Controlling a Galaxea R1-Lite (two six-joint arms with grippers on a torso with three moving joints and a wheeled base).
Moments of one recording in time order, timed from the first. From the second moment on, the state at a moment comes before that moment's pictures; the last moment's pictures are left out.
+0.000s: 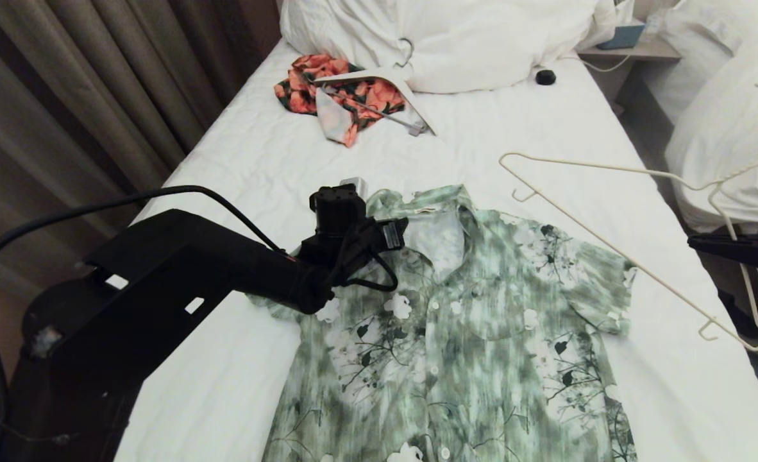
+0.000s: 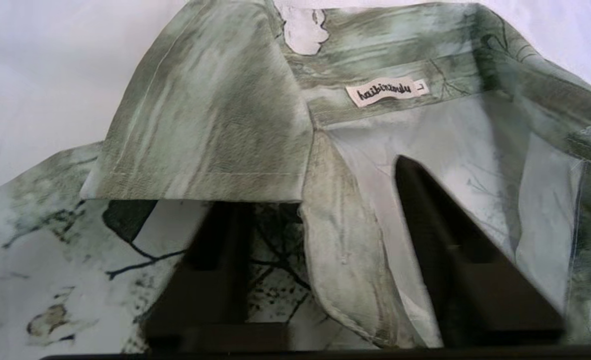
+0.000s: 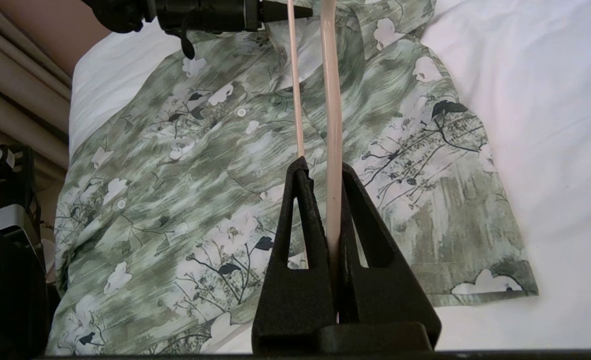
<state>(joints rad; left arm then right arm) -0.51 2.31 -1.51 -0.71 0.06 -0.26 -0.46 1.75 -1.12 -0.03 1.46 -0.59</state>
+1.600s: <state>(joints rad) -0.72 1.73 -1.31 -0.38 0.17 -0.19 -0.21 1.67 -1.03 0.06 1.42 -0.55</state>
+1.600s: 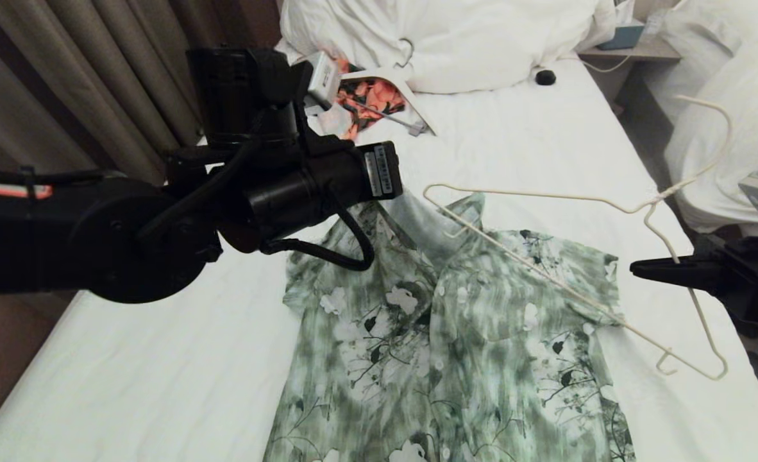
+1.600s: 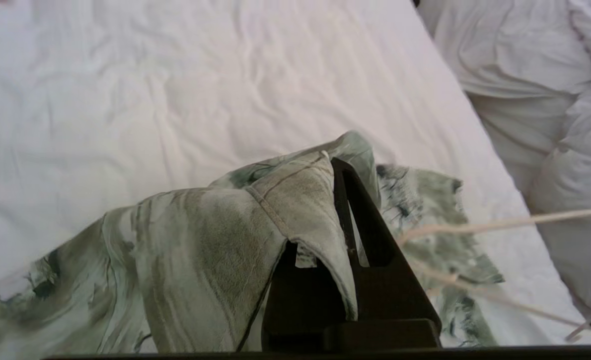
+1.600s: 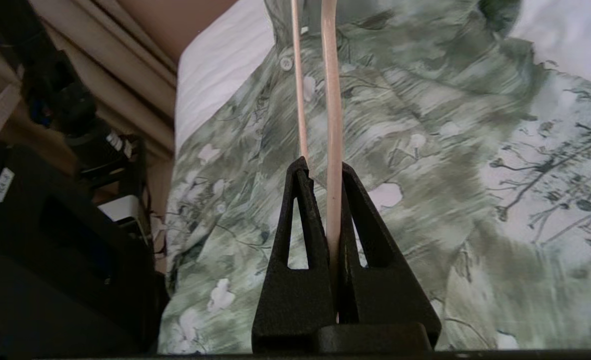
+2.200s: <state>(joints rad) -0.84 1.68 -1.37 -0.33 0.18 -0.17 -0.11 1.72 -1.08 0.05 1.38 -0.55</state>
